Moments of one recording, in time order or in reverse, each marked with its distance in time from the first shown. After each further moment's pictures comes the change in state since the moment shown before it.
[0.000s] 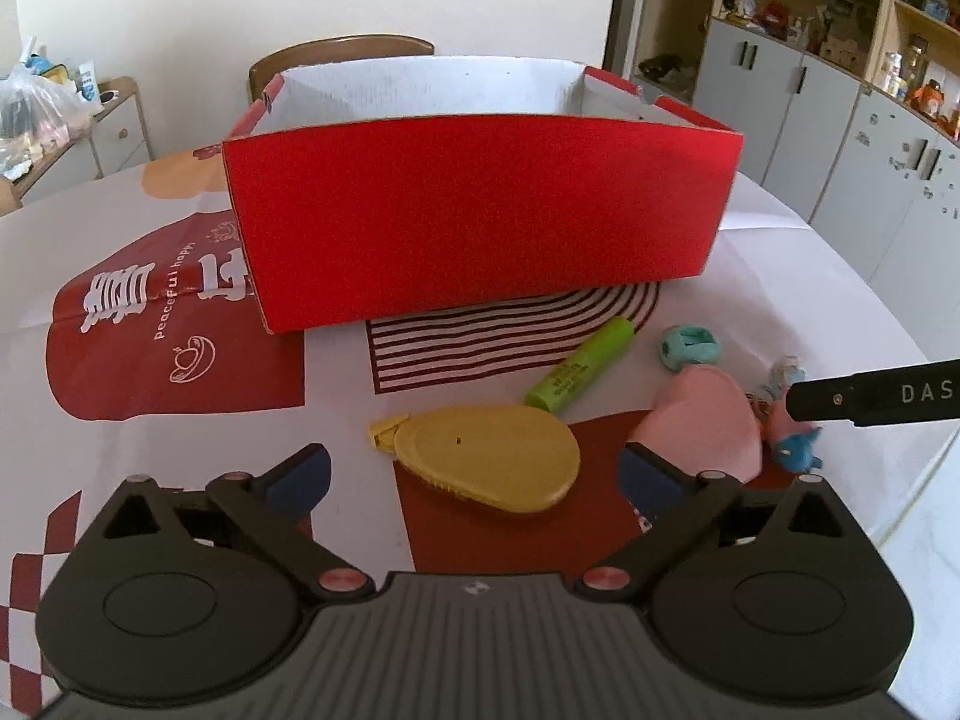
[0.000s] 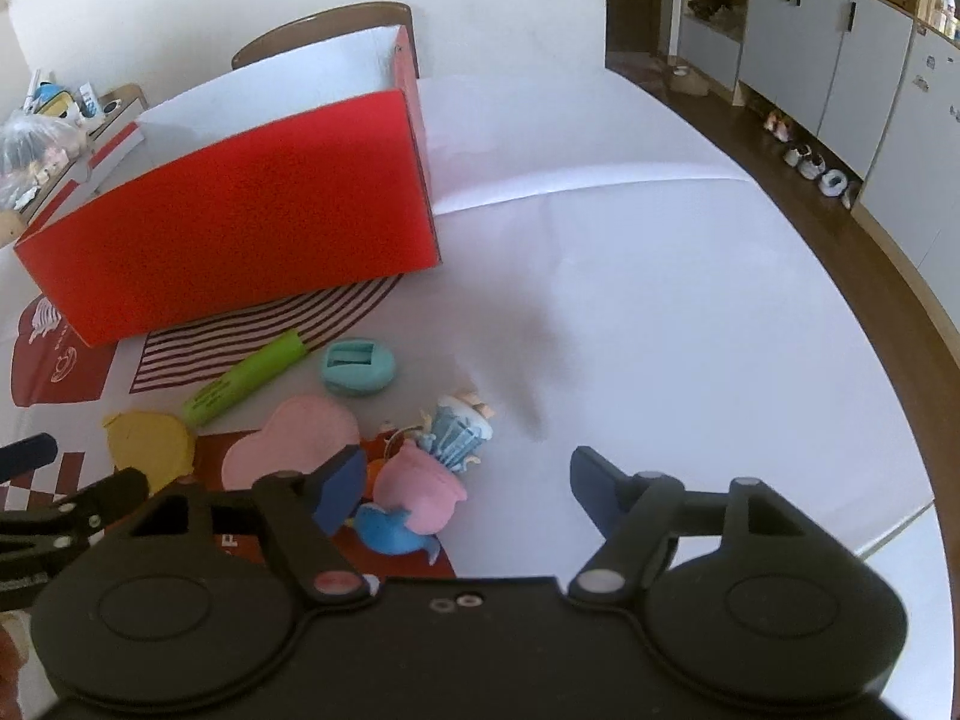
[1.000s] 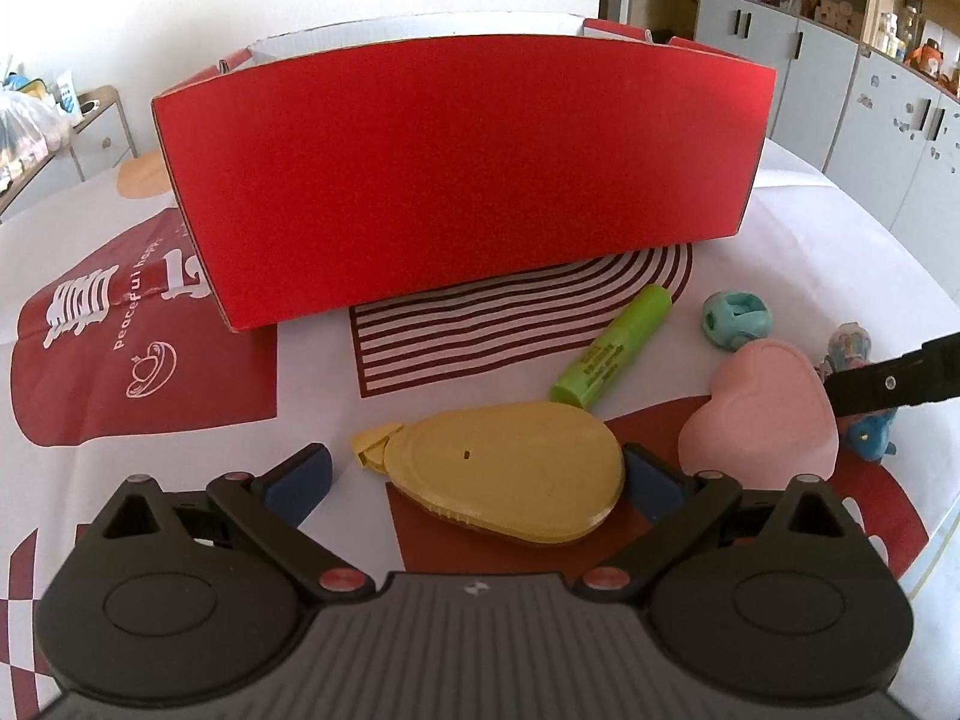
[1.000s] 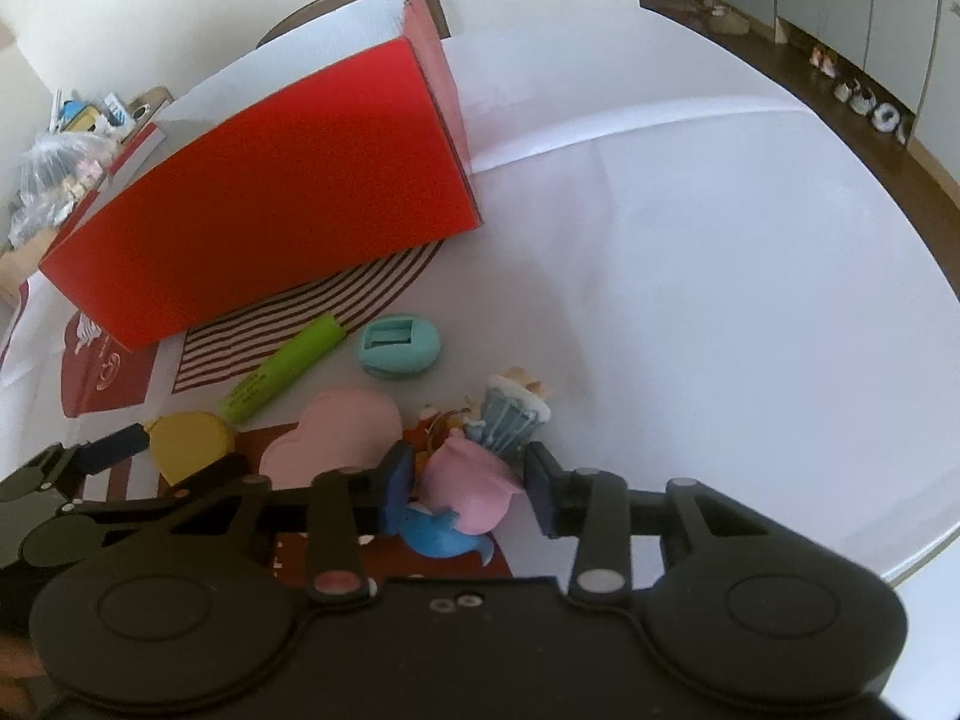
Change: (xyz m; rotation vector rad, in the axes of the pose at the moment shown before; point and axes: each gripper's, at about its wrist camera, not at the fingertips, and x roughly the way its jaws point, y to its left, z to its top) left arm 0.042 0.000 -0.004 0.060 0.017 0.017; right arm 0.019 -0.009 0.003 0.087 0.088 0.161
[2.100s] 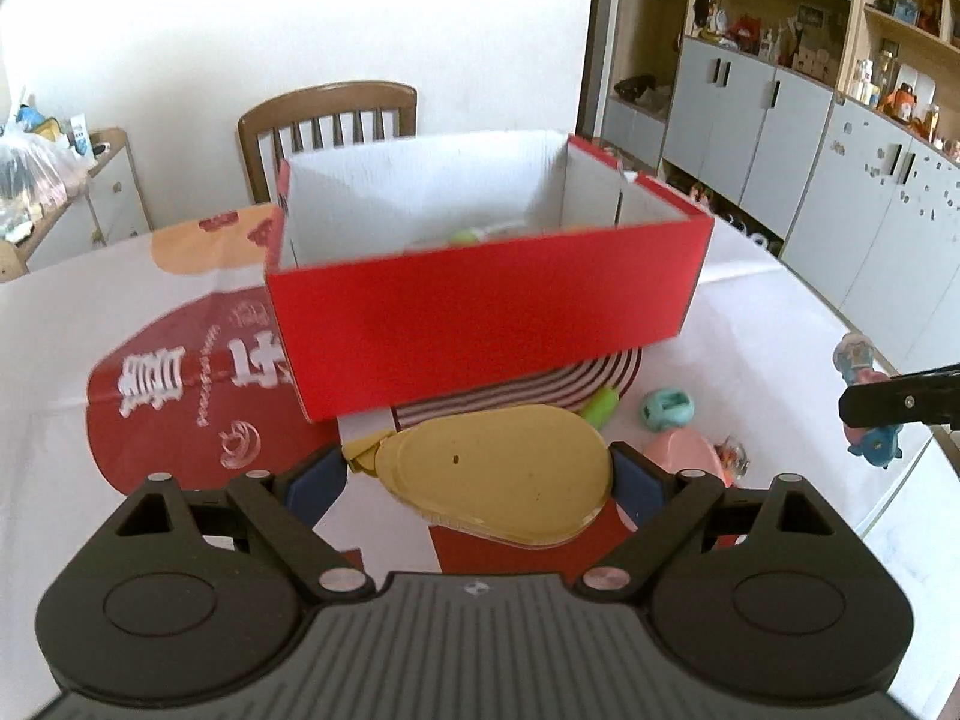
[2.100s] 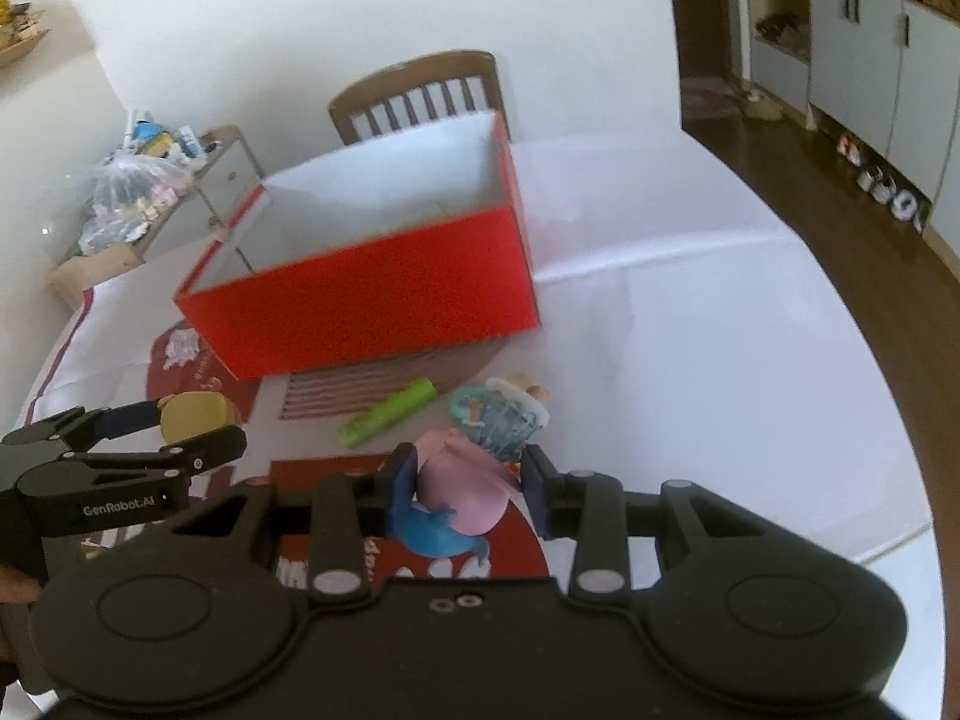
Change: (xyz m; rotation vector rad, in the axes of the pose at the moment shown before) left arm -0.092 0.018 0.038 -0.007 -0.082 -0.041; right arm -0.096 0.029 0.005 -0.122 -0.136 0.044
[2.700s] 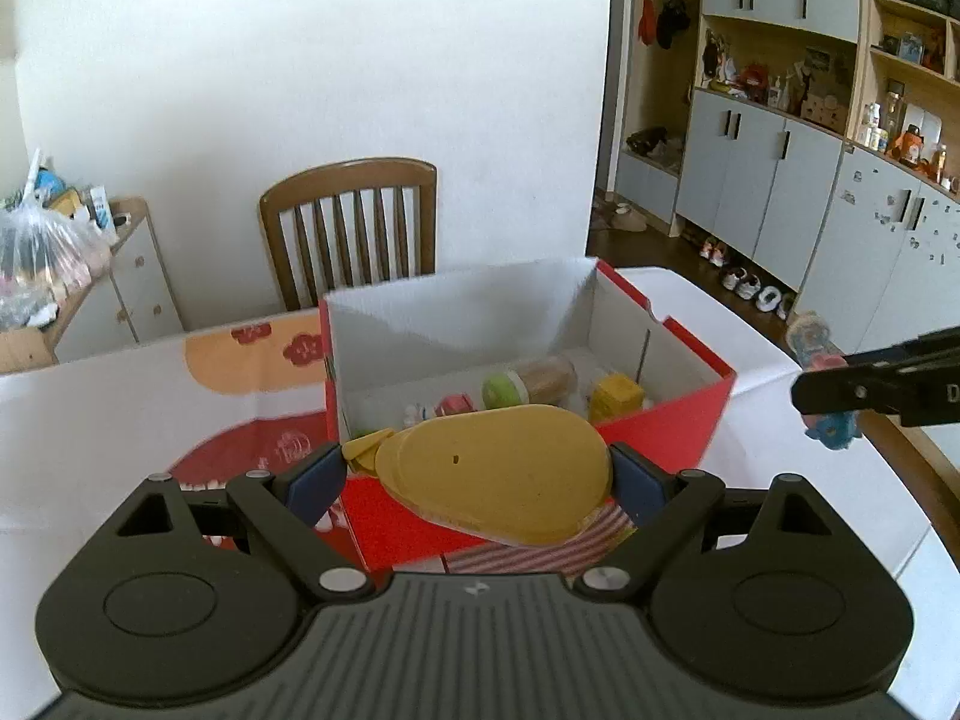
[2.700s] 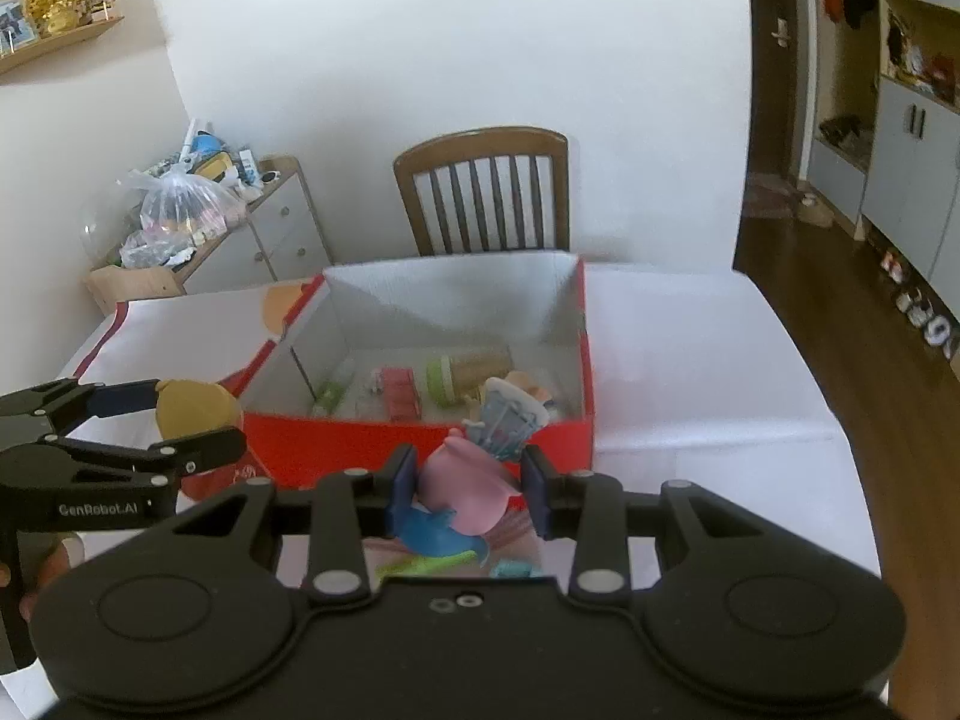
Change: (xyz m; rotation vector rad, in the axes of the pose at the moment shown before) left arm -0.021 0.016 0.079 0.011 -0.102 0.036; right arm 0.006 0.038 0.085 -0.171 -0.095 0.038
